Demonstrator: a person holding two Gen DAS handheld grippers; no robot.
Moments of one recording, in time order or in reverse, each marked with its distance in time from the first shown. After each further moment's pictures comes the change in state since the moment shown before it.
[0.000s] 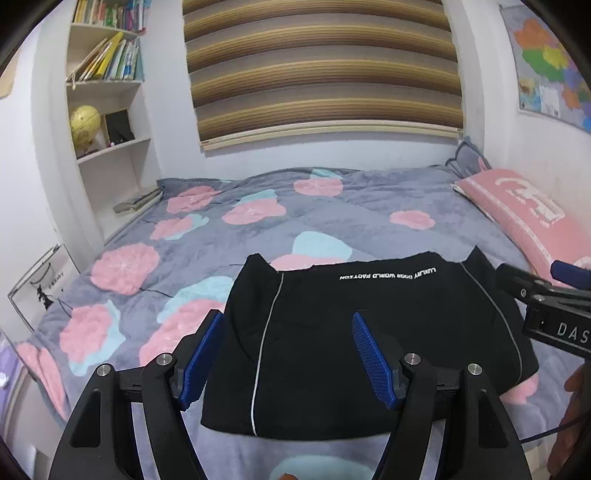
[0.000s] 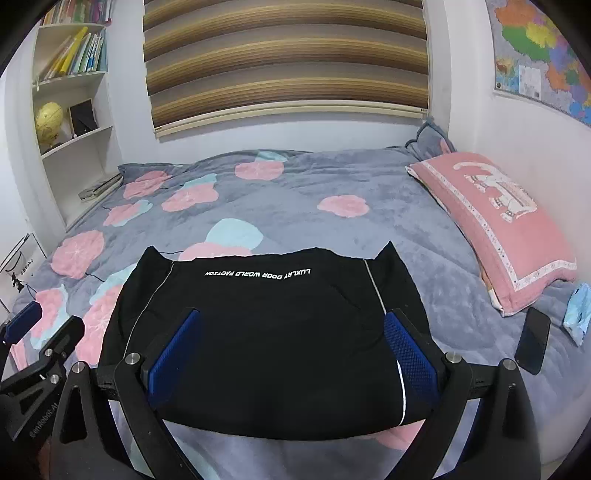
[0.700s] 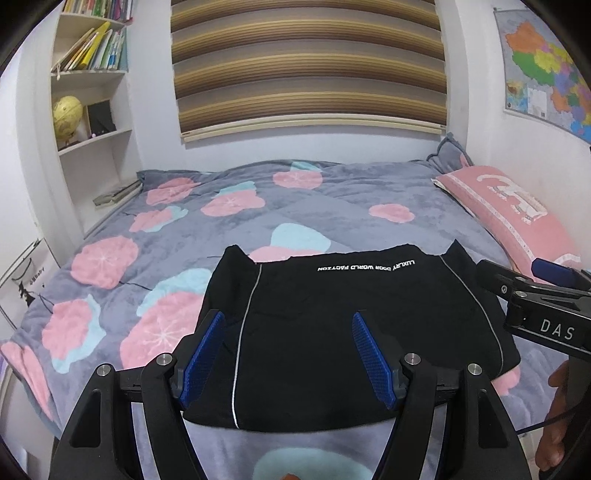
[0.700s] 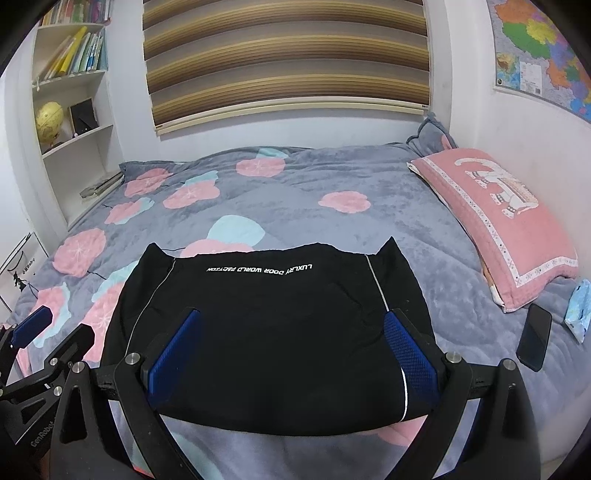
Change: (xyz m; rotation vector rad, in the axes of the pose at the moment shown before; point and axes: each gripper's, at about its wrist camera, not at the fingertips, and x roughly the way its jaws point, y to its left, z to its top) left arm 0.003 0.003 -0.001 -0.006 0.032 -0.093; right arm -0.001 0.001 -0.002 -0.002 0.007 0.003
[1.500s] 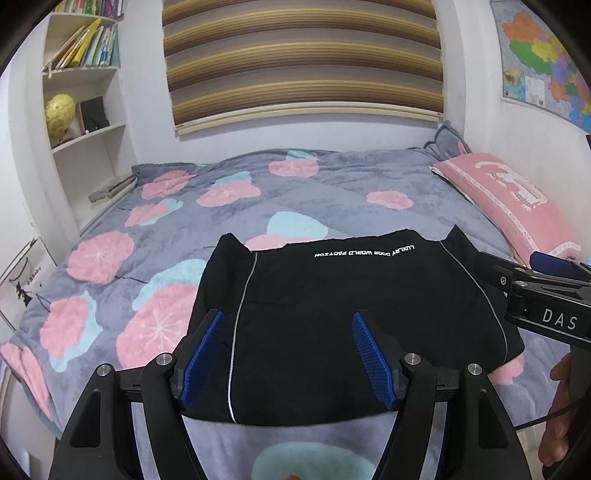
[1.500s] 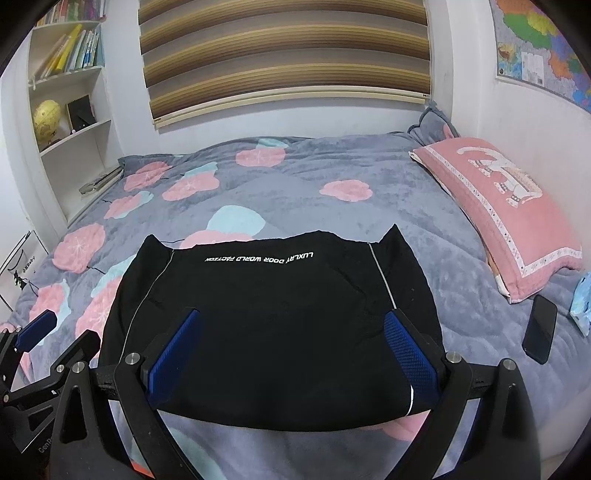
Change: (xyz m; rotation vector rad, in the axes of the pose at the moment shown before) left arm 0.012 -0.004 -0.004 0.020 0.038 -0.008; right arm 0.012 -0.005 -0.007 0.011 0.039 0.015
